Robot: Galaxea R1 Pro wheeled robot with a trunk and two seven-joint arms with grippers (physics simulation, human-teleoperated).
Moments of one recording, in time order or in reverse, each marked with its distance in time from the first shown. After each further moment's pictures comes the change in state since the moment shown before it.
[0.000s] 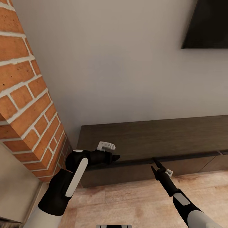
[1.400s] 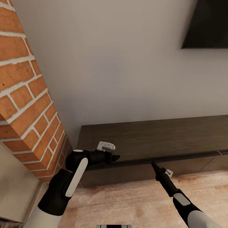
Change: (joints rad) left arm 0.000 0.000 0.000 0.000 0.000 0.000 0.000; right arm 0.001 -0.001 -0.001 0.002 0.013 -0.012 -0.022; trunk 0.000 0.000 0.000
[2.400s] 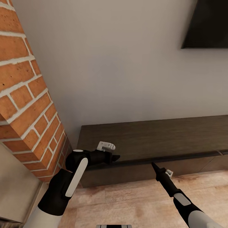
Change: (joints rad) left arm 0.000 0.001 0.000 0.000 0.000 0.000 0.000; right arm 0.000 -0.005 0.004 0.000 -0.002 0.015 0.007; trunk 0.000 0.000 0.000
